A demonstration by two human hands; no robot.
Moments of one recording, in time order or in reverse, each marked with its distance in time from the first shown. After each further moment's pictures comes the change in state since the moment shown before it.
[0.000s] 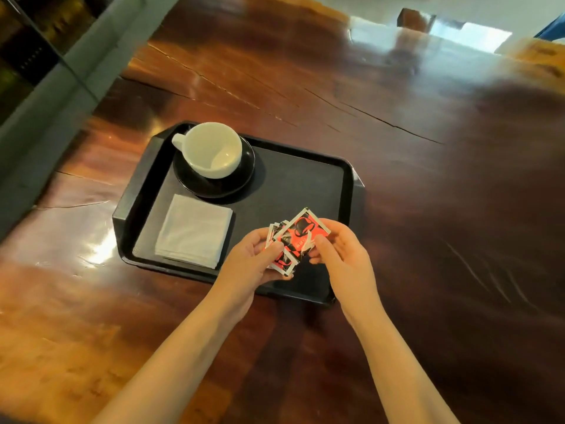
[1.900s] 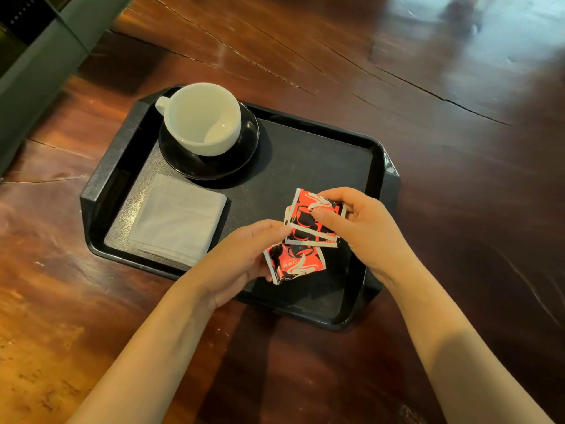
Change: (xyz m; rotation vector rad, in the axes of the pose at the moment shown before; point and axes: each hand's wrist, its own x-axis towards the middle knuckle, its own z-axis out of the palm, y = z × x) left_hand 0.047 -0.004 -0.007 0.152 -0.146 -0.183; right_hand 0.090 0.022 -0.017 -0.222 -0.299 -0.024
